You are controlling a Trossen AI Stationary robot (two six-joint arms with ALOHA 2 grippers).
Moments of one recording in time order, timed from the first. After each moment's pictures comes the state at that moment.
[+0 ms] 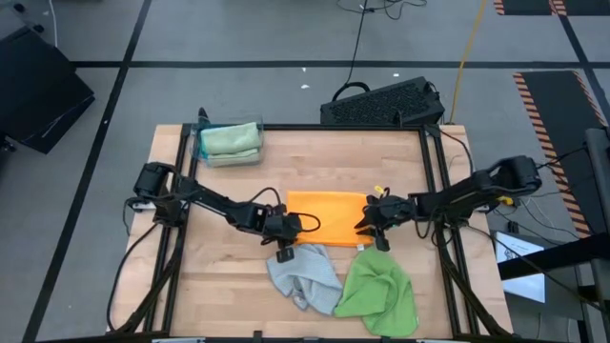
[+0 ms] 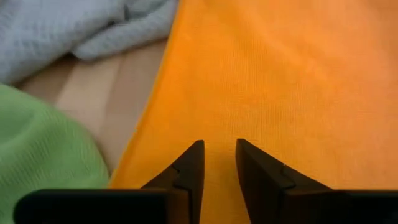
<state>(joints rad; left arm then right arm) -0.18 1.83 0.93 -0.10 -0.07 -0.36 0.06 1.37 0.20 0.49 -0.13 0.09</state>
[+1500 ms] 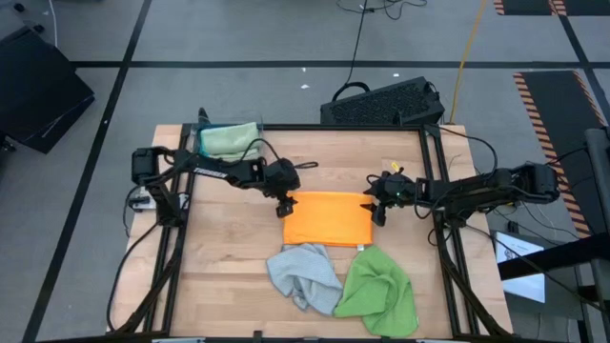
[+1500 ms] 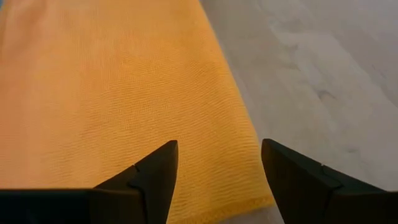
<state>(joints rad) 0.23 1.75 0.93 -0.15 0.11 0.00 -0.21 1.16 0.20 0.24 0.02 0.13</state>
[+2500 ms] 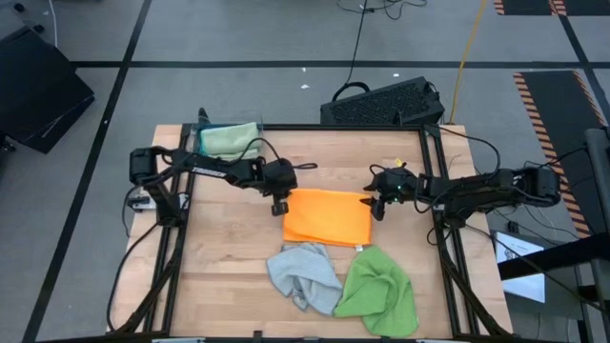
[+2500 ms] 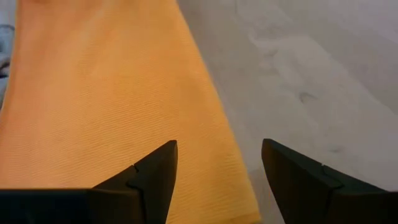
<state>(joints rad) 0.23 1.72 0.94 -0.23 0.01 0.10 -0.29 1.14 0.20 0.26 -0.05 0.20</state>
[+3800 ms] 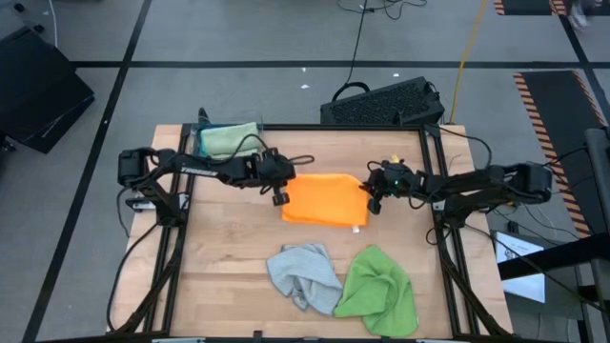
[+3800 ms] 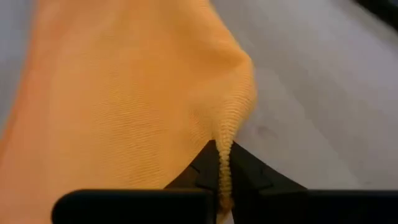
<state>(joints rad) 0.23 1.64 0.94 -0.20 -0.23 0.16 -0.36 1.24 0.22 0.38 0.00 0.00</state>
